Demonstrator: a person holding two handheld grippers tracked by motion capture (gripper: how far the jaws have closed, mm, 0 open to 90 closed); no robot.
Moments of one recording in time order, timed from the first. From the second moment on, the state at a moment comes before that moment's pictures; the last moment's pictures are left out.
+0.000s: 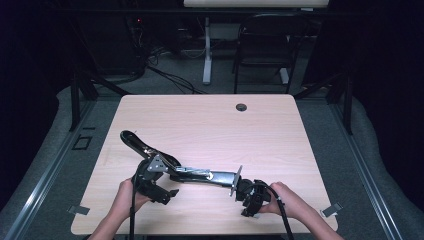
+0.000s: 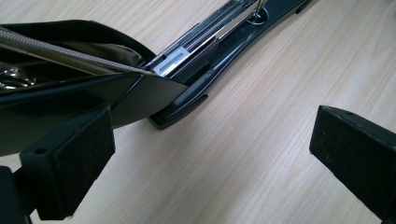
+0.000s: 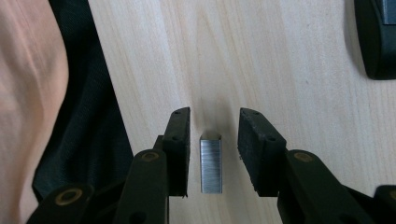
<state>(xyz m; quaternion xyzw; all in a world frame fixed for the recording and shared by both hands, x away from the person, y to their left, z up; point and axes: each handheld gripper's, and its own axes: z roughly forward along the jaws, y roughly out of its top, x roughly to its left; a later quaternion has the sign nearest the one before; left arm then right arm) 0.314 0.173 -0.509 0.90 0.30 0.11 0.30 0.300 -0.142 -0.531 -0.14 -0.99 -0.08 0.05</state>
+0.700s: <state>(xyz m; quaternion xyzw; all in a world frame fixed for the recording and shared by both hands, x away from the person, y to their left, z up) 0.312 0.173 -0.508 0.90 0.29 0.11 0.30 0.295 -0.137 -0.543 -0.13 -0.99 -0.04 0.04</state>
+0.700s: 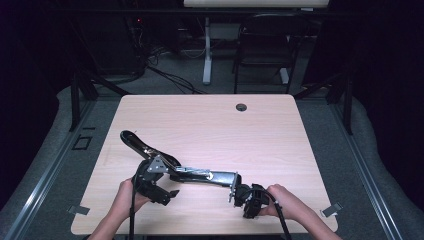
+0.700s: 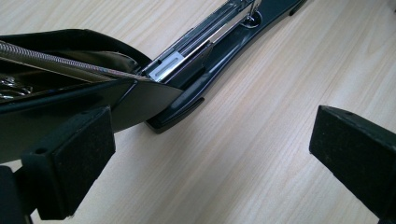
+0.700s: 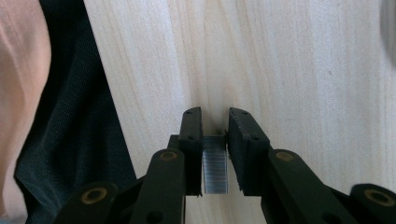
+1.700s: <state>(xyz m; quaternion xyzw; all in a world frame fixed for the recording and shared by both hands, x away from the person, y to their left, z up) 0.311 0.179 -0.508 0.90 0.29 0.08 0.32 0.320 -0.163 -0.519 -0.22 -0.96 -0.16 0.00</state>
